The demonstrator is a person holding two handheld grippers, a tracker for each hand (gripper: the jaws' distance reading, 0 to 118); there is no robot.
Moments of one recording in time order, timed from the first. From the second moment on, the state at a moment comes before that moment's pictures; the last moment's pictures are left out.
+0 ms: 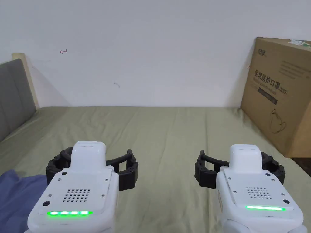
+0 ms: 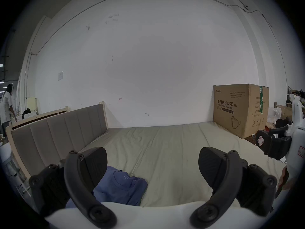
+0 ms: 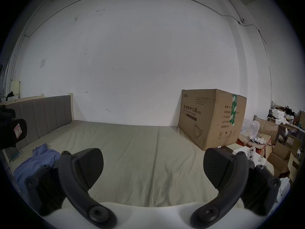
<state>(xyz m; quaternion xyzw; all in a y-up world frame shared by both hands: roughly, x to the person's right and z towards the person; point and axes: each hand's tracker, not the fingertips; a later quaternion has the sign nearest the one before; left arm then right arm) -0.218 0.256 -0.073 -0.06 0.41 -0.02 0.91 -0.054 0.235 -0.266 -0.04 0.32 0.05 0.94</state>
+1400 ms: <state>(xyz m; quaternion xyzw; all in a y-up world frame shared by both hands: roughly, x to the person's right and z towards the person) -0.218 0.262 -0.090 -0.05 0.40 0.00 0.92 -0.031 0.244 -0.305 -0.17 0.28 -0.10 0.94</state>
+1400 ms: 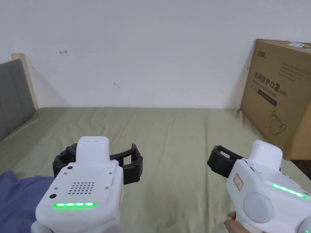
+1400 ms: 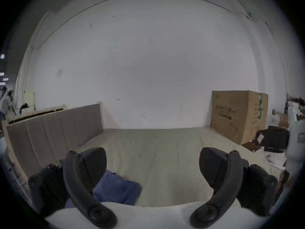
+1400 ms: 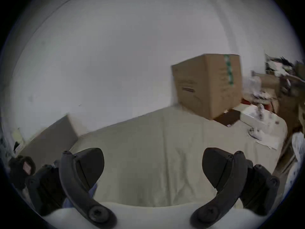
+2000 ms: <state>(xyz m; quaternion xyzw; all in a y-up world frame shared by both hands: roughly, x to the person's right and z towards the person) -0.233 0.263 -0.078 -0.05 0.40 0.02 0.92 -0.057 0.237 -0.271 -0.05 0.28 0.08 0.96</state>
